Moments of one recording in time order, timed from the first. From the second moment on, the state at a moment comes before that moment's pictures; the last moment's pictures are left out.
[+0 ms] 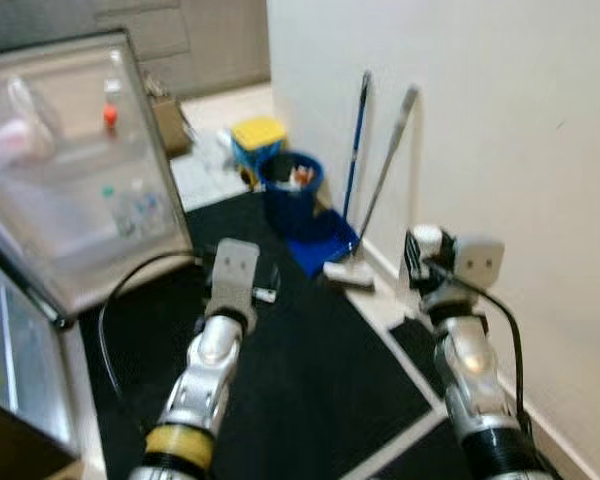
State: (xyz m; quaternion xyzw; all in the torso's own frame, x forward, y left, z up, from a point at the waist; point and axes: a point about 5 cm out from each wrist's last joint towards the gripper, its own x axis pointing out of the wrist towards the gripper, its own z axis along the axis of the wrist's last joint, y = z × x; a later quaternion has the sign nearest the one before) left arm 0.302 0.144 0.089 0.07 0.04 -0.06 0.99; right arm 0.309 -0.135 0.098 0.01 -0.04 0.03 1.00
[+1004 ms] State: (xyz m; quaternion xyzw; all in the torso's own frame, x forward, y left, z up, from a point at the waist) left arm 0.310 0.125 0.094 0.07 0.03 -0.07 0.99; right arm 0.325 -0.206 0.129 -0.01 -0.08 -0.07 0.99
